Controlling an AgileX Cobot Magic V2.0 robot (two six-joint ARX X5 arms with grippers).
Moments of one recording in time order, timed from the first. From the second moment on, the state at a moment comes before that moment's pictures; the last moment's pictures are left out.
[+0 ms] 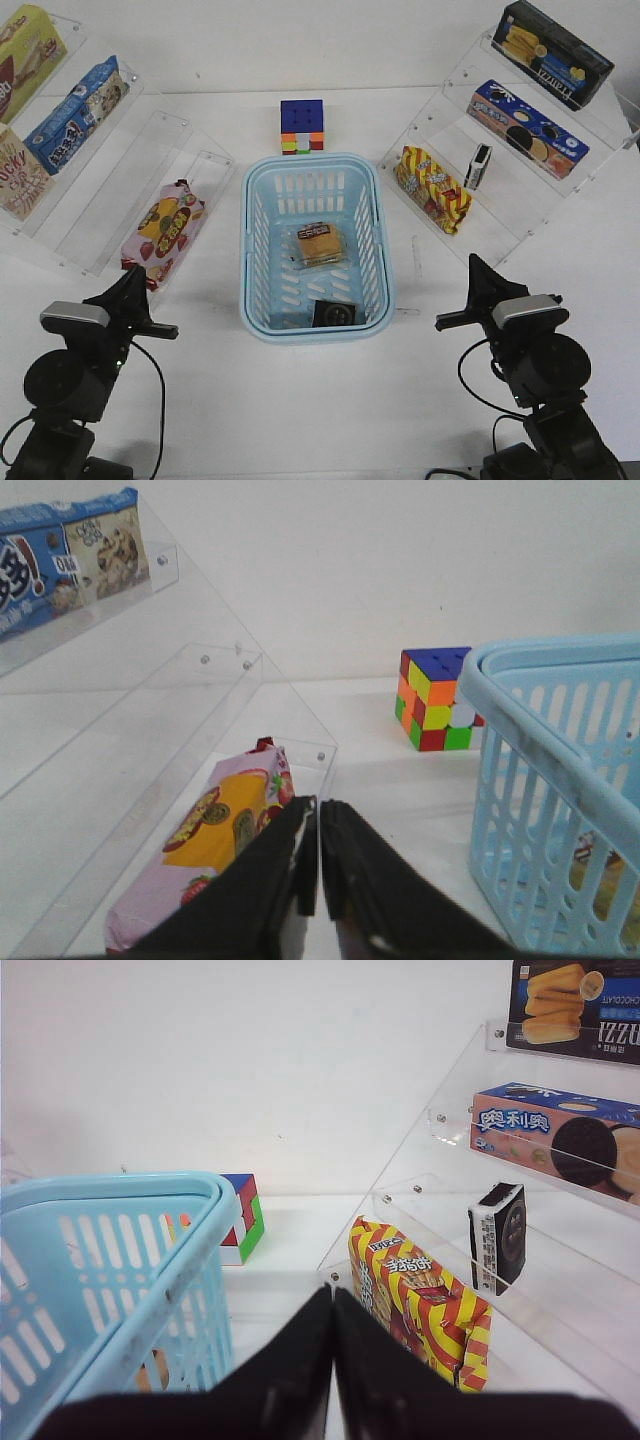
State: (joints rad) left arm -0.26 0.50 0.53 0.07 -0.11 -0.04; right arm 0.29 0.52 0.55 -0.07 0.08 0.13
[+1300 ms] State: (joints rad) left arm -0.03 0.01 0.03 0.04 -0.02 -0.04; right arm 0.29 0.52 0.55 -0.06 0.08 0.13
